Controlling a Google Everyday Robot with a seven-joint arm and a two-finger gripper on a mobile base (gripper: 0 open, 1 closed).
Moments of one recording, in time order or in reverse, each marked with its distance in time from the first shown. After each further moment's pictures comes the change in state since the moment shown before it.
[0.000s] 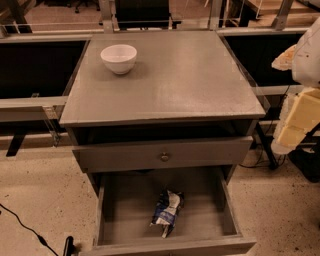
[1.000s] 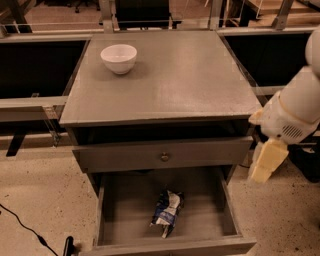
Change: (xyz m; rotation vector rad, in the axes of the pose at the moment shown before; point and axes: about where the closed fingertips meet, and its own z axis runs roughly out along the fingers) arm 0.030 0.020 0.134 -0.195 -0.032 0.062
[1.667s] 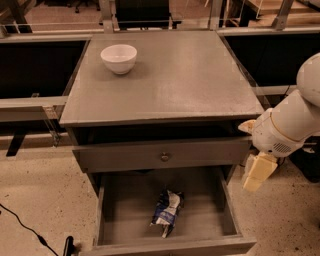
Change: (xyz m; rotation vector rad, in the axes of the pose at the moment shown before) arm 0.004 -0.001 0.048 0.020 -0.081 -0.073
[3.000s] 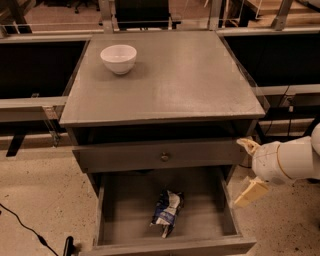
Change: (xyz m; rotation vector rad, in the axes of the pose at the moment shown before) arm 0.017 0.001 0.067 0.146 -0.272 0.000
